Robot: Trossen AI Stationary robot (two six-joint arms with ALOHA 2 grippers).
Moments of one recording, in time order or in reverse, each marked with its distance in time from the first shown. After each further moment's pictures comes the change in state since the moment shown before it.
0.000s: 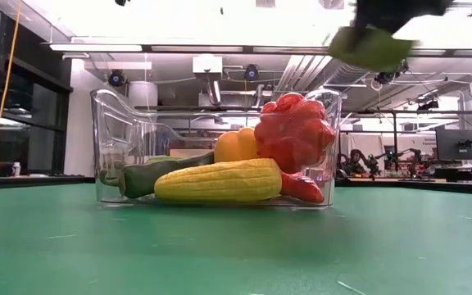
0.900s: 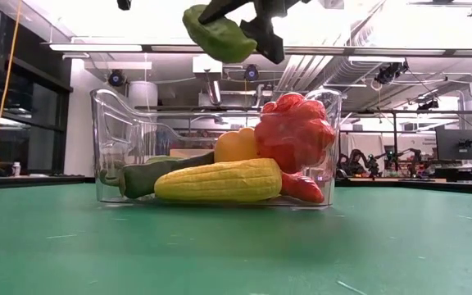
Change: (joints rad) left arm -0.319 -0.115 -0.422 0.614 -0.115 -0.256; right arm -0.311 0.129 -0.048 0.921 -0.521 -0.852
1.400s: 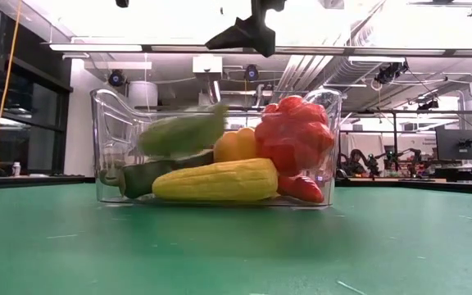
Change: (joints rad) left arm 0.000 -0.019 0.000 -0.001 -0.003 0.040; right arm -0.002 0.001 0.000 0.057 -0.094 -0.093
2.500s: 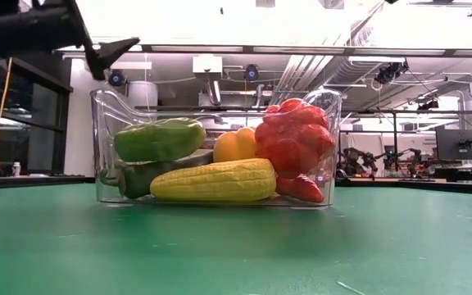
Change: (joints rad) left arm 0.072 -0.138 -0.628 0.689 -0.177 -0.082; right arm -0.061 -0.743 -0.126 -0.521 0.315 0.082
